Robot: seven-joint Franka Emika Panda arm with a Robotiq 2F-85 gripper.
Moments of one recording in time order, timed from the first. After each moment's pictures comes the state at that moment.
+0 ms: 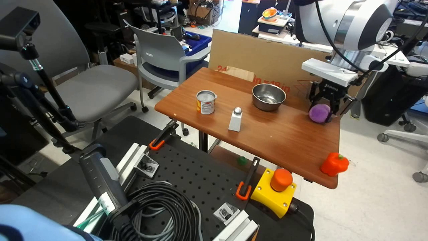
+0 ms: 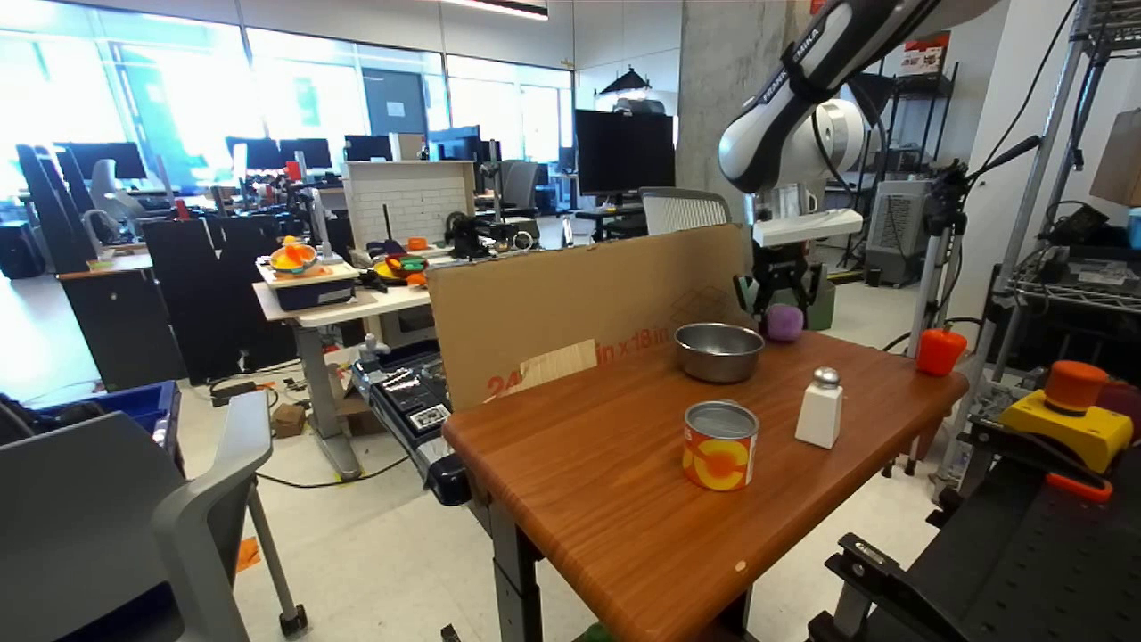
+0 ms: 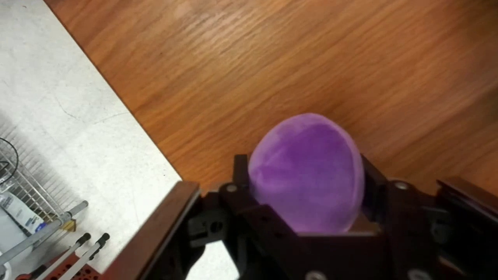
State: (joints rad) arm -0.16 0.96 -0.20 -1.34 0.03 2.16 0.27
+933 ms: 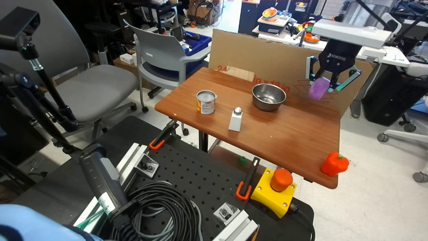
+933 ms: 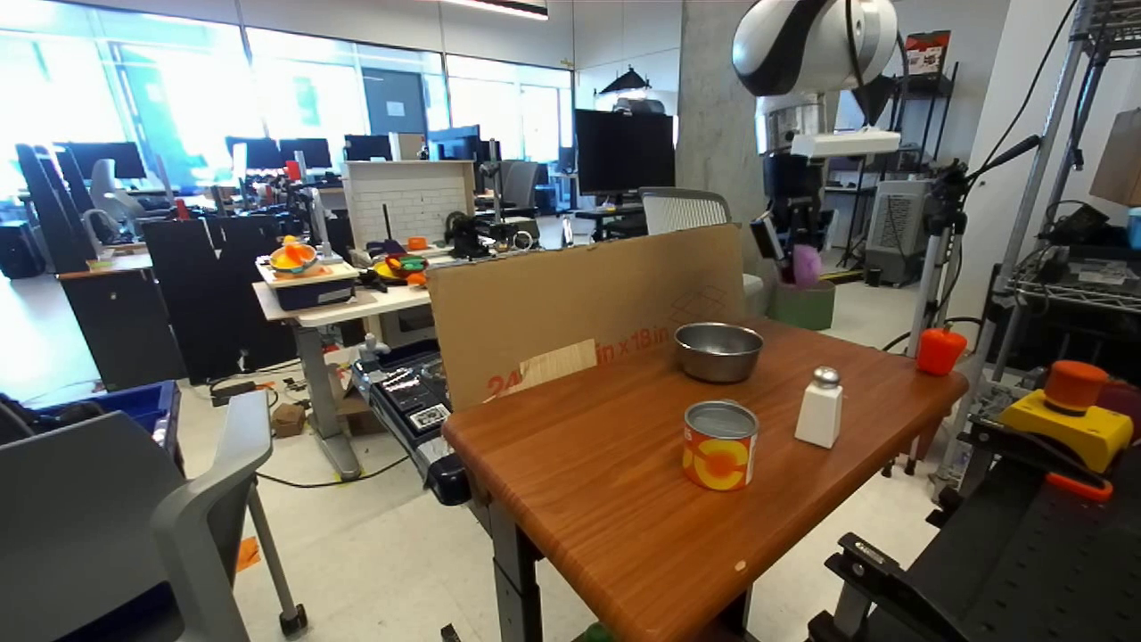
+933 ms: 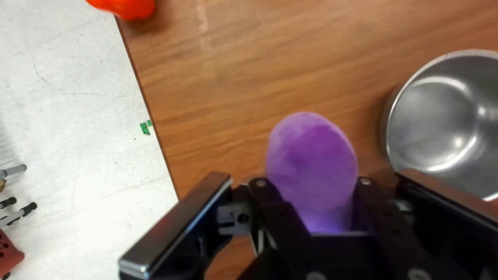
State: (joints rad) arm -0.17 0.66 -0.14 -1.57 0.01 2.03 -0.06
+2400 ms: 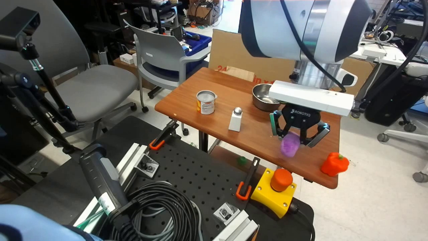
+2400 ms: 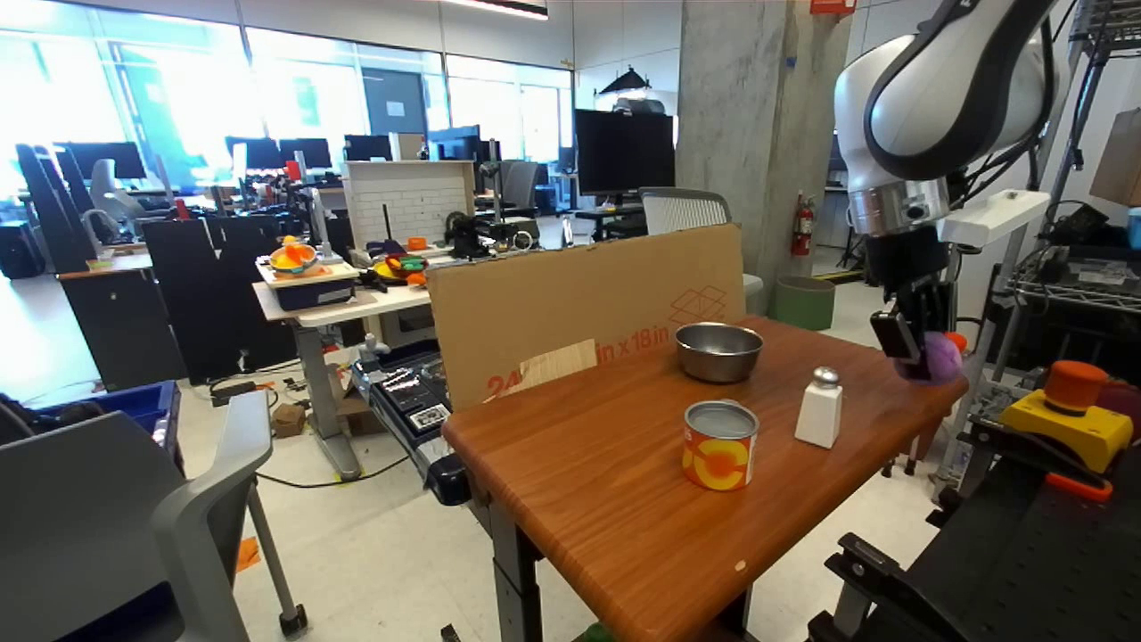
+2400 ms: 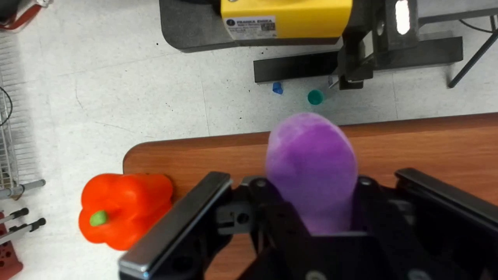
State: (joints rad) arm -0.15 0.41 -0.15 -2.26 -0.27 2.43 -0.03
